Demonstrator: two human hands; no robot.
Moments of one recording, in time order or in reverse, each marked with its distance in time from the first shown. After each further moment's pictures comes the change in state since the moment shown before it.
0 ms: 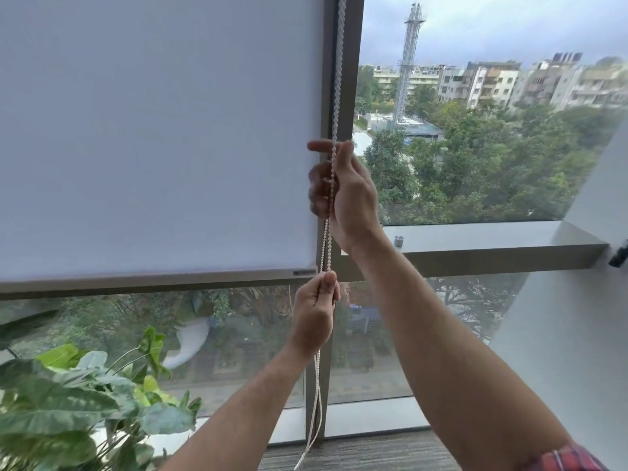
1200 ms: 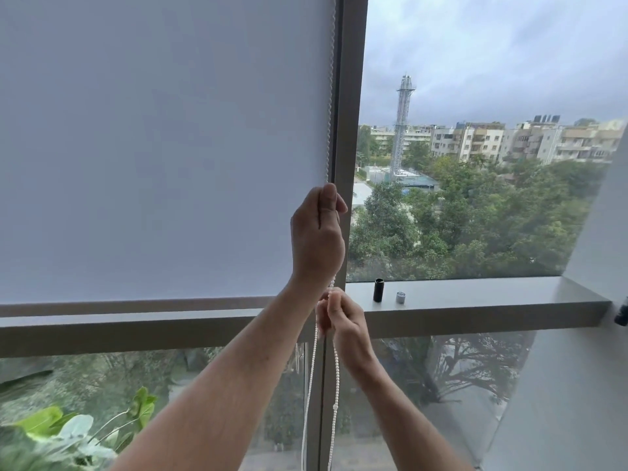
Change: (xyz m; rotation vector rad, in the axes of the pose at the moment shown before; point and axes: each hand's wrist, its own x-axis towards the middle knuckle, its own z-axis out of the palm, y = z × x) left_hand 0.115 0.169 0.011 0.000 0.220 0.388; right_hand -0.058 0.076 -0.034 -0.263 0.018 -0.008
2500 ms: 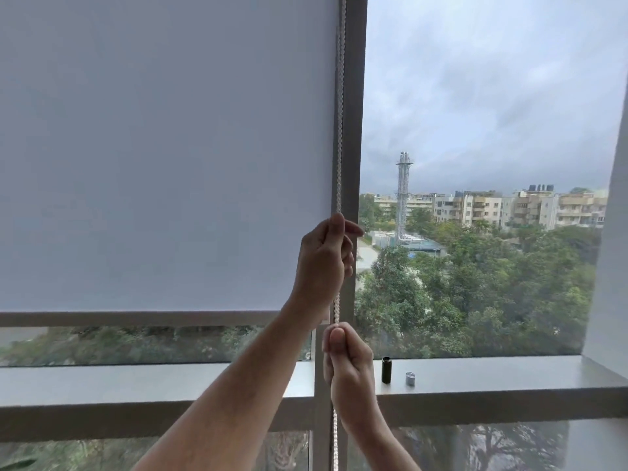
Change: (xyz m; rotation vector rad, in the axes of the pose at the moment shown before) left_hand 0.055 0.059 0.004 -0.259 -0.243 -0.086; right_hand 0.031 -0.067 0.023 -0.051 0.125 -0.239
